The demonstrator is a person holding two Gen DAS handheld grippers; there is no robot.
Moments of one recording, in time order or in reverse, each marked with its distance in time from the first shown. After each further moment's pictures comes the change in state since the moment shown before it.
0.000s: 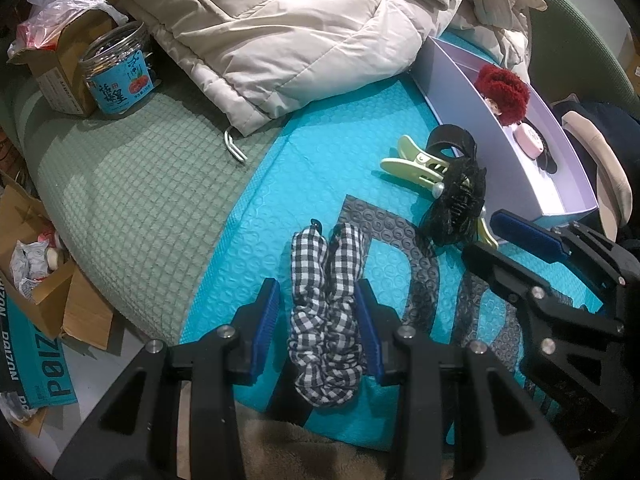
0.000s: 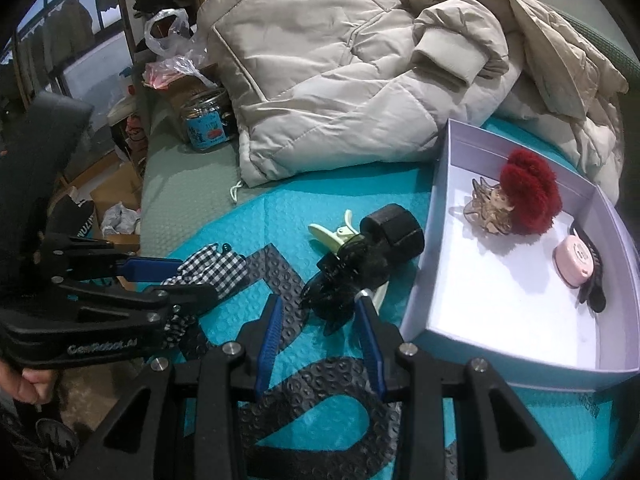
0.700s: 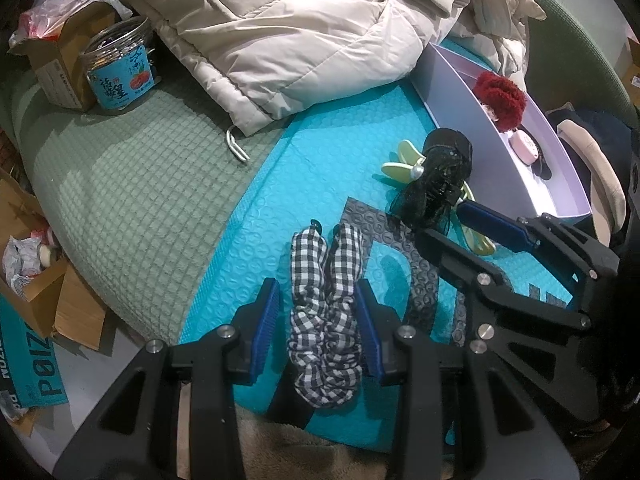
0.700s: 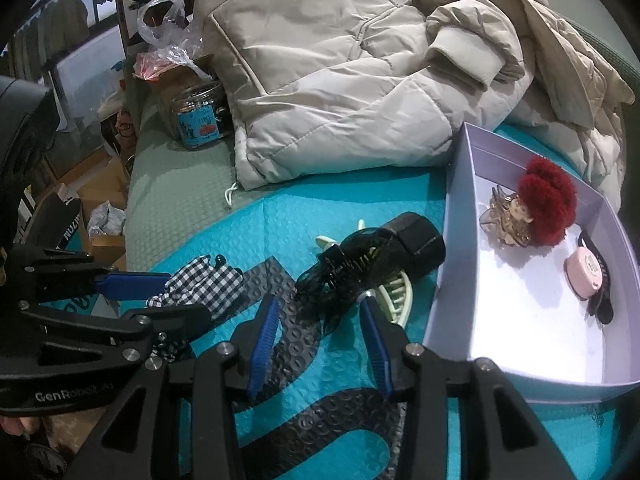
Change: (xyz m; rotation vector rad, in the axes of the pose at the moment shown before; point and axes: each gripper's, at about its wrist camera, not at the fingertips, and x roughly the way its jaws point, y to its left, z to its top) left arm -0.002 0.006 0.000 -0.021 -0.012 -0.035; right arm 0.021 0.014 0.008 -0.009 -0.003 -0.041
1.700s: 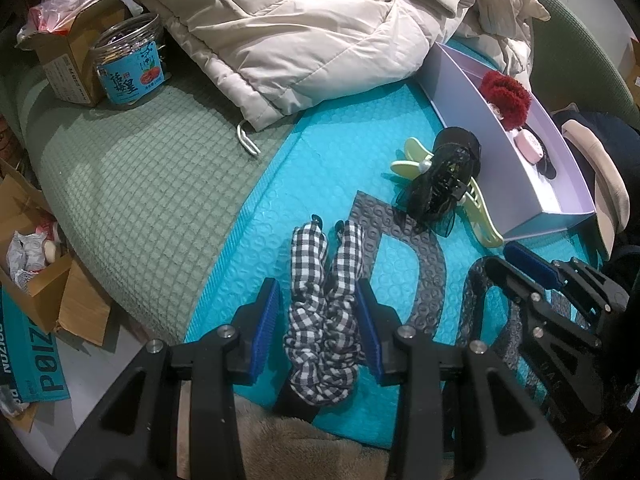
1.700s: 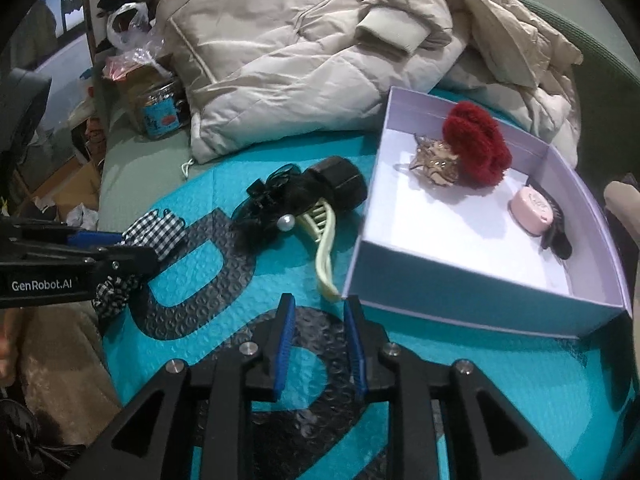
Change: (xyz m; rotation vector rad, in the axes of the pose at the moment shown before) left arm 0.001 0.006 -0.003 -0.013 -0.005 0.017; right arm -0.026 -0.029 -0.039 0.083 0.013 -0.110
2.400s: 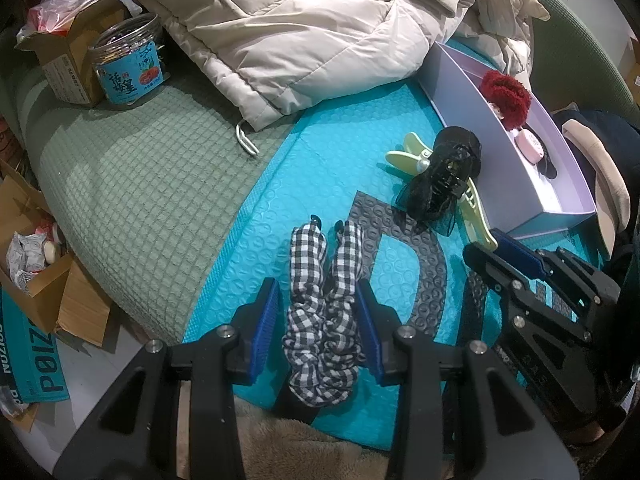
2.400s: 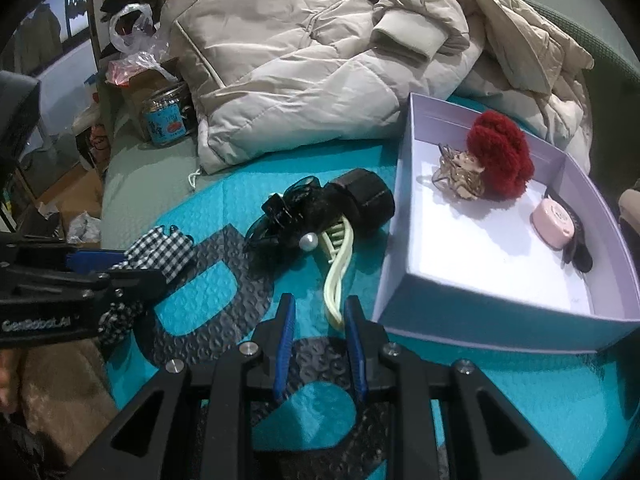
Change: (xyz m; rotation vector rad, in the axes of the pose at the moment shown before) left arm 0.001 -0.001 -0.001 0.000 -0.007 0.000; right arm 0.018 0.014 0.010 -0.006 -0.021 0.020
